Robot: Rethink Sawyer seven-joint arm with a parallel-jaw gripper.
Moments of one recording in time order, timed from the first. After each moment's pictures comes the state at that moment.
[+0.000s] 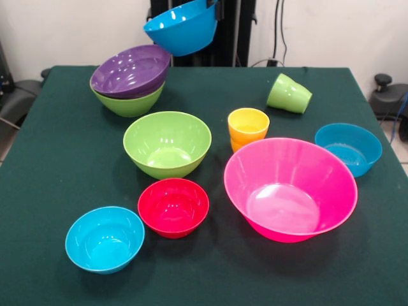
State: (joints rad) arm -0.61 -1.12 0.31 2.39 -0.25 0.28 2.04
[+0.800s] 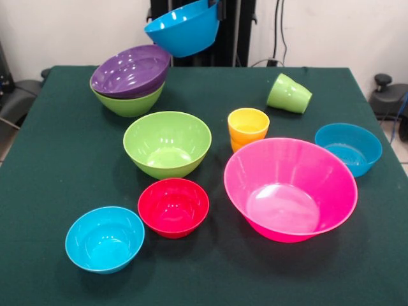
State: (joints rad) arm -0.63 -1.13 0.35 2.39 -0.25 0.28 2.04
